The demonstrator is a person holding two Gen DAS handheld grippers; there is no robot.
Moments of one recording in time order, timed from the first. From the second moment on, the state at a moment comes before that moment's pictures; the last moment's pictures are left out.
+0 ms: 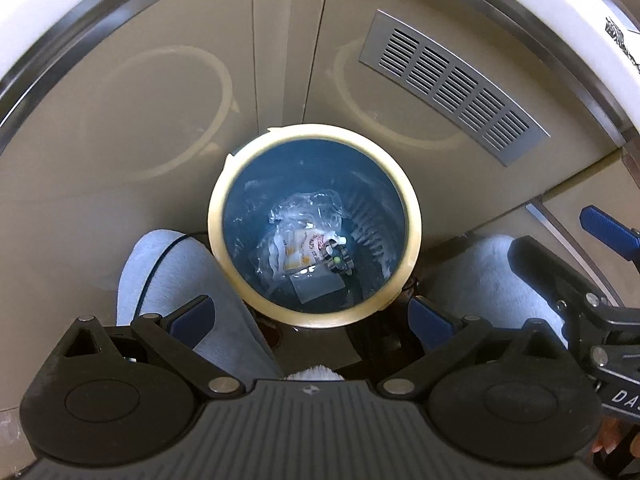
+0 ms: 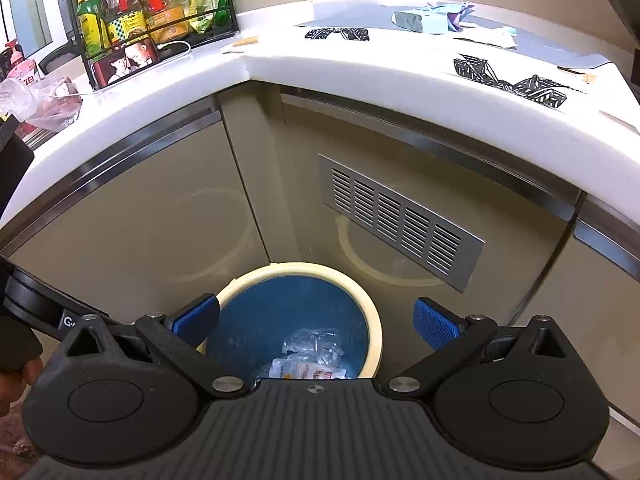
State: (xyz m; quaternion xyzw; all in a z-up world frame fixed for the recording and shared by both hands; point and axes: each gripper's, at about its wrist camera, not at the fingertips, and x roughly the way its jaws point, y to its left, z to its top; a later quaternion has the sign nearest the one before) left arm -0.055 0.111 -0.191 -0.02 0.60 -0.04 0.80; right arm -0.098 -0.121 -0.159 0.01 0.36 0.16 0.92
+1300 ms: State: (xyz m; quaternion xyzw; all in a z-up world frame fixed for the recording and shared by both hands) left arm 0.013 0.092 -0.046 0.03 0.38 -0.02 0.93; right arm -0.054 -0.165 -0.042 0.04 0.17 0.11 0.98
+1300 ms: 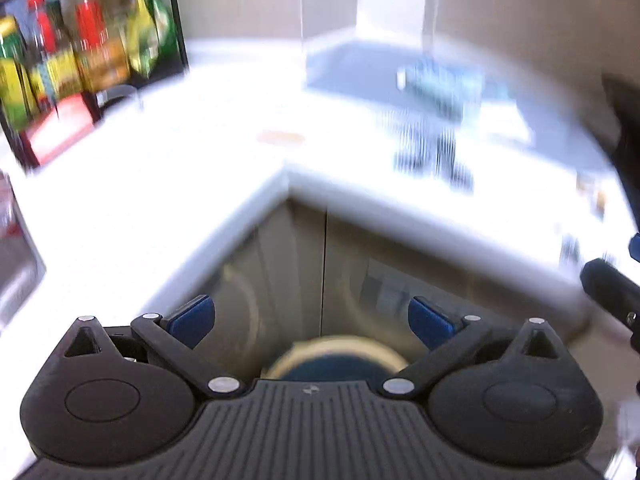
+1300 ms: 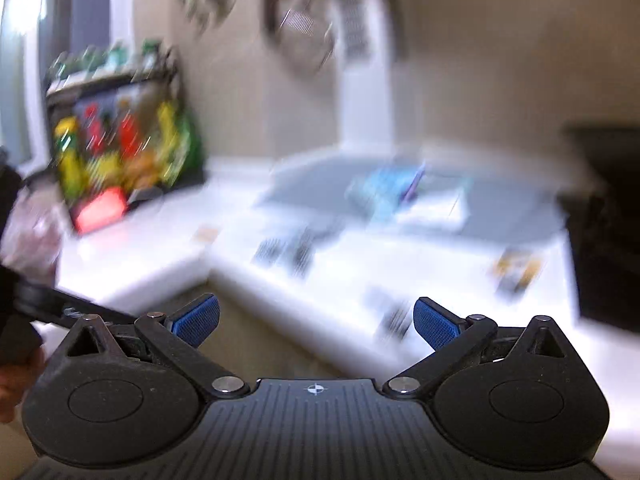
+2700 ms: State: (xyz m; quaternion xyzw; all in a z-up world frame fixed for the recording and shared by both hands) left arm 0.346 -0.079 -0.064 -0.02 0.47 -0.04 0.88; right arm 0.243 -0.250 -0.072 0.10 0.28 -0.06 0.95
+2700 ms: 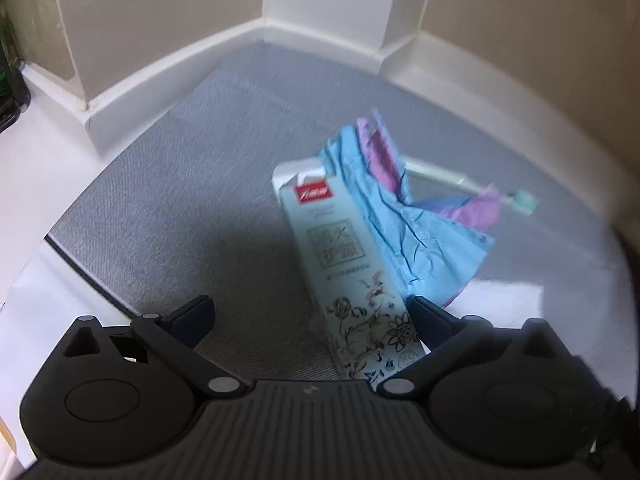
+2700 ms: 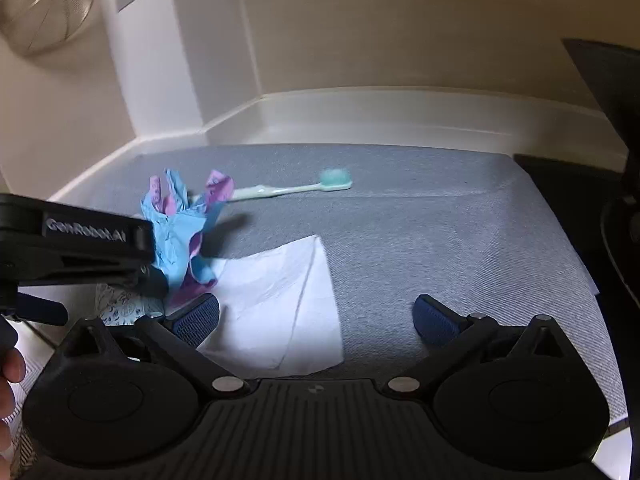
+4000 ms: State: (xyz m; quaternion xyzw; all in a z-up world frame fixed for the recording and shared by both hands) left arm 0.213 0.043 0.024 -0.04 0.33 -0.04 0.94; right arm 0.171 -0.247 -0.042 0.07 0.02 -0.04 1.00
